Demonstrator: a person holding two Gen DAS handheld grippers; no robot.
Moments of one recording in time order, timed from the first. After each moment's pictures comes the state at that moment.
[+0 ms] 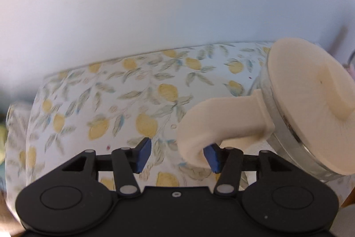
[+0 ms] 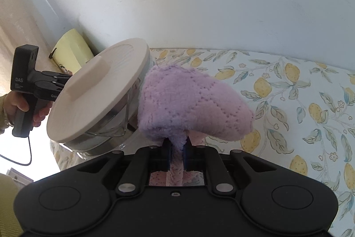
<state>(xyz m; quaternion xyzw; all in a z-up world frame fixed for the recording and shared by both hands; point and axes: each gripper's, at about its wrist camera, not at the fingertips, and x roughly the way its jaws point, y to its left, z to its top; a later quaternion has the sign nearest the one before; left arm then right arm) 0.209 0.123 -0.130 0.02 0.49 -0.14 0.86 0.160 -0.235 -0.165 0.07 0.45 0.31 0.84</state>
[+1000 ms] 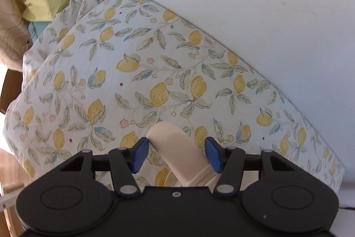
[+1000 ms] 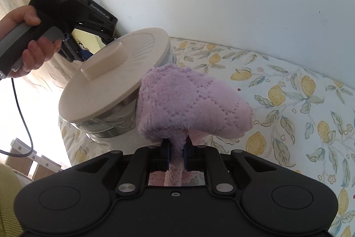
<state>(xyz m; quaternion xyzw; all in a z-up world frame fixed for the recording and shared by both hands) 0.261 0.081 -0.085 -0.21 0.59 0.17 0.76 0.166 -0.230 -0.159 0.02 0.45 0.37 0.81</state>
